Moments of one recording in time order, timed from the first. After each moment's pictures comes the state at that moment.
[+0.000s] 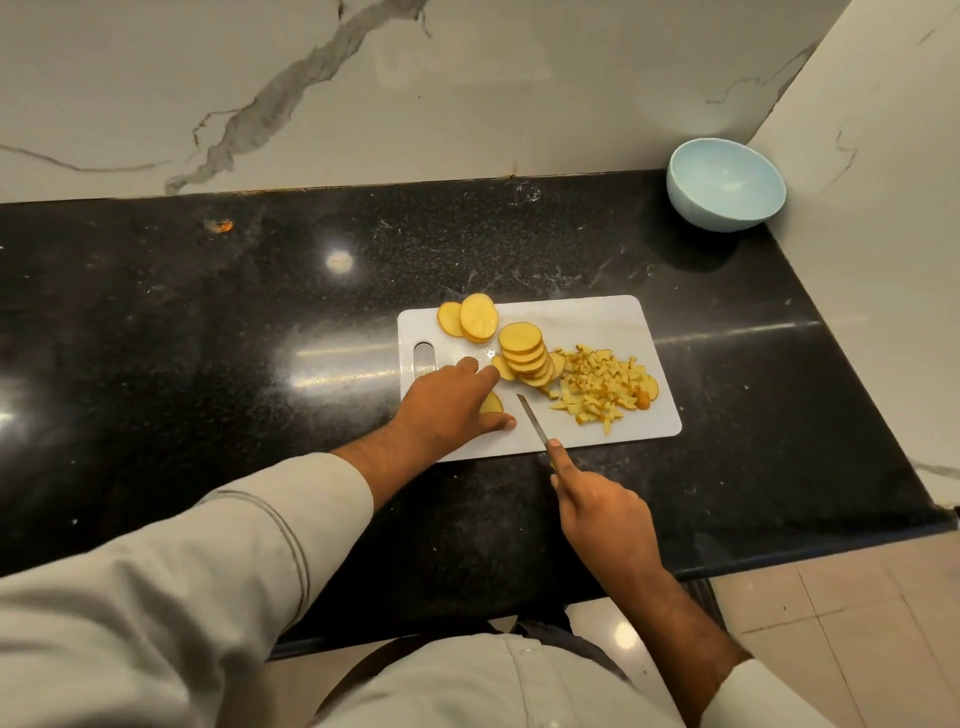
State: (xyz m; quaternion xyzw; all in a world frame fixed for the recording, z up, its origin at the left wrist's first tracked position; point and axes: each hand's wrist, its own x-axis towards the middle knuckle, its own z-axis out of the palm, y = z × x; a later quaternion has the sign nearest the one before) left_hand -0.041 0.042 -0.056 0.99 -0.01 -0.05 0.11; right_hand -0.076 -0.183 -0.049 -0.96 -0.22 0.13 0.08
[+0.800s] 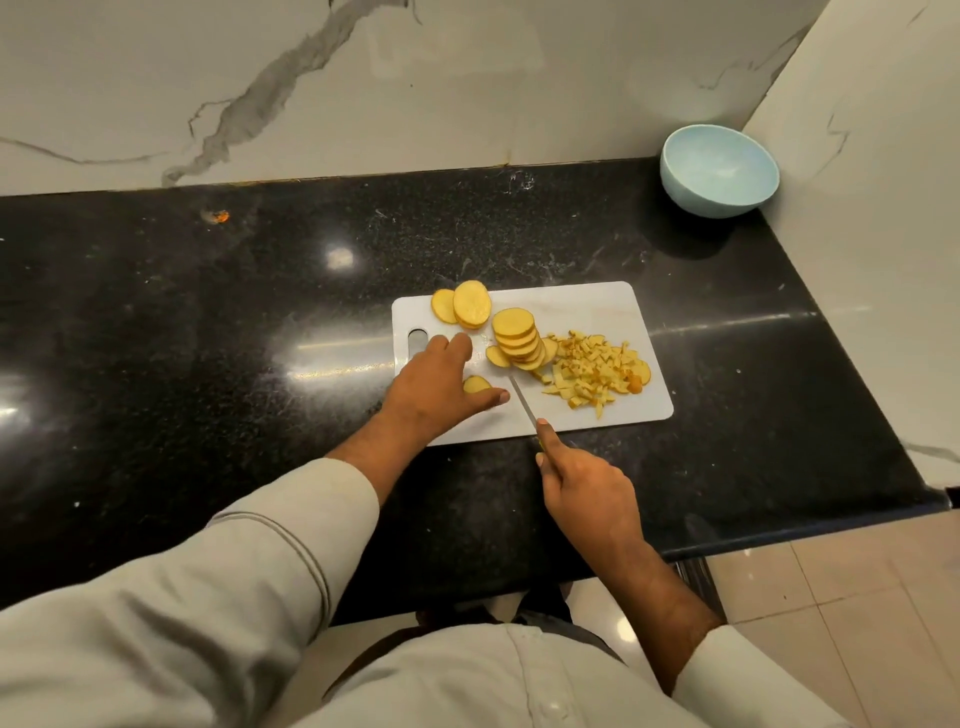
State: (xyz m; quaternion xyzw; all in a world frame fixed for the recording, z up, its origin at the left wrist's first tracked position) left_hand -0.049 0.042 -0.049 0.96 0.12 -0.04 0.25; right_hand -0.076 -0.175 -0.043 -0.96 -0.20 0.13 0.12
